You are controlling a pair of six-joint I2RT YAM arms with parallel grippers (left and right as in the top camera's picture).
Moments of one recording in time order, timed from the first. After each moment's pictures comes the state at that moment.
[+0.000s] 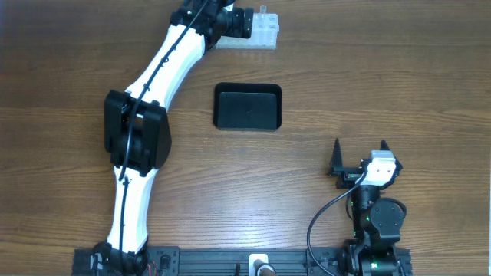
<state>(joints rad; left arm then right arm) -0.37 2.37 2.15 -0.57 0.02 -0.18 0.02 0.01 0.01 -0.07 0.06 0.00</state>
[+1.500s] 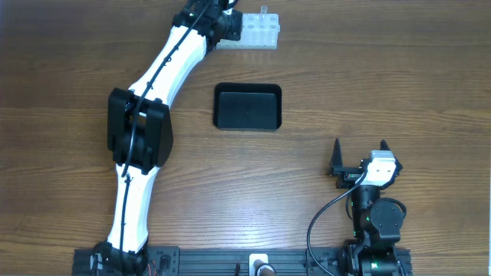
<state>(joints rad) -0.37 2.40 2.15 -0.58 -0.03 -0.17 0.02 0.01 0.01 -0.07 0.06 0.00</state>
